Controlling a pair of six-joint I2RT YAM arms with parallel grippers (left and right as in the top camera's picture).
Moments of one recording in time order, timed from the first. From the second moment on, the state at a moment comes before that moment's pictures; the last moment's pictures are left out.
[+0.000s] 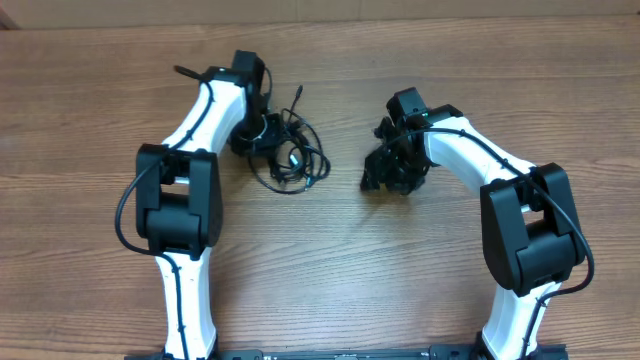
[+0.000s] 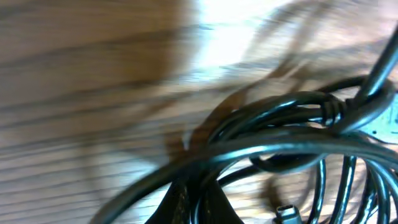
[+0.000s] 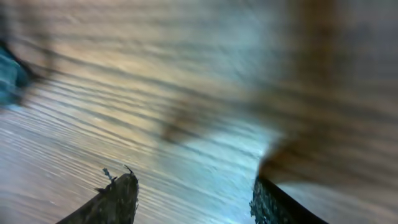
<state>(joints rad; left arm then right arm) -0.18 2.29 1.79 -1.04 0.19 -0.29 0.32 2.03 1.37 -0.84 -0.35 0.22</state>
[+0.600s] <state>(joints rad) -0.37 2.30 1.79 -0.98 0.29 -0.29 0.32 2.03 1.37 -0.82 -0.26 0.23</state>
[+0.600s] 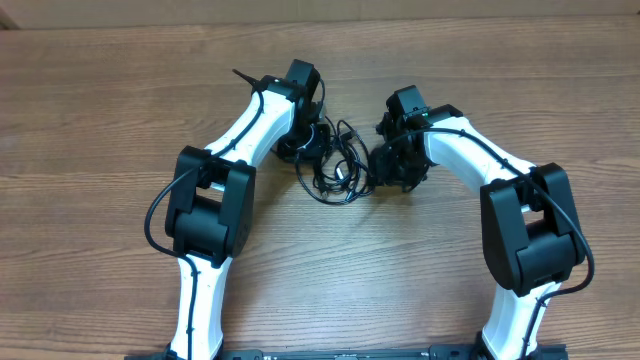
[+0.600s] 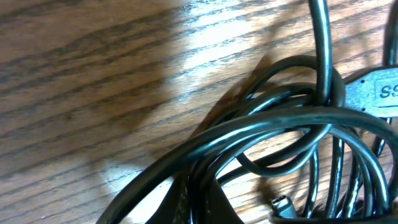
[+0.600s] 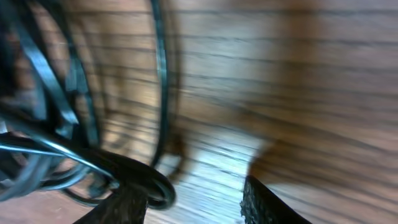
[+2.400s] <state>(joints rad) -0.32 2.30 1.80 -1.03 0.20 -0.32 0.24 2.04 1.38 -0.94 0.11 0.31</state>
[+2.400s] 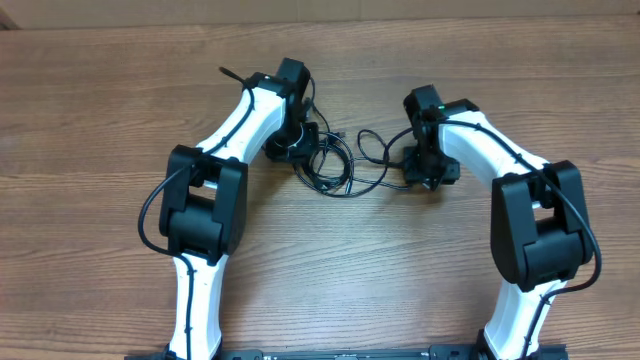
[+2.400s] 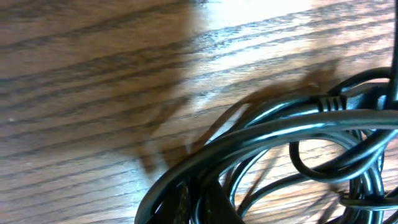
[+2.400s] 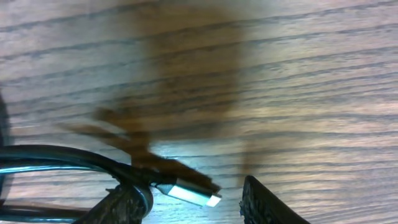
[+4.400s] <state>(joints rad) -0.27 2.30 1.80 -1.03 0.11 -0.31 0.28 2.10 1.43 -0.59 -0.22 0.17</state>
